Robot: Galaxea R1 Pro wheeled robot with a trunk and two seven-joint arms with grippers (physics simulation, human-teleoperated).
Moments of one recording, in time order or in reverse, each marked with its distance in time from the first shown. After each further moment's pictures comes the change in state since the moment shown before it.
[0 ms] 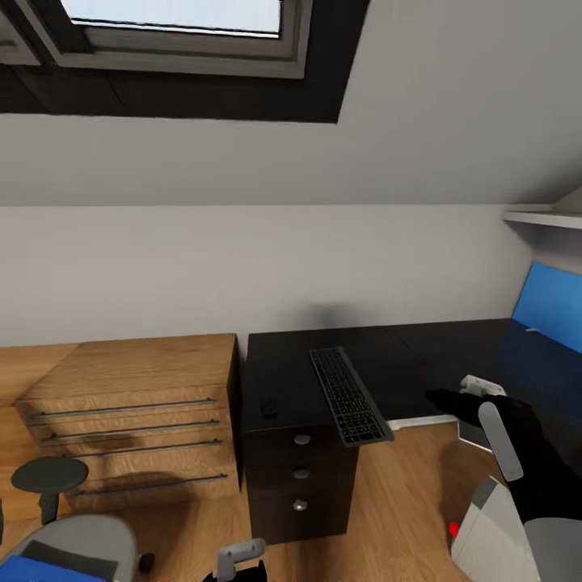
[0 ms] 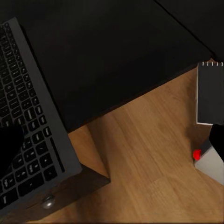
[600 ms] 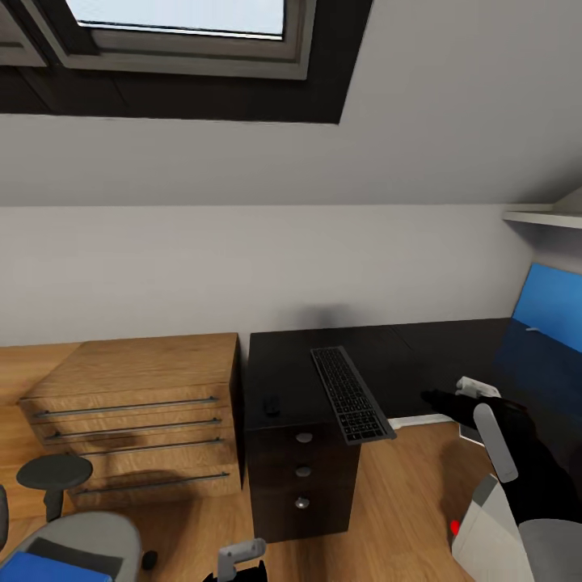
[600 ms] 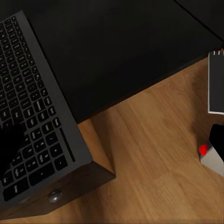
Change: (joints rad) left arm 0.000 -0.001 0.000 0.000 0.001 0.000 0.000; right arm 0.004 0.020 0.000 0.002 0.002 -0.004 -0.001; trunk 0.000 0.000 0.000
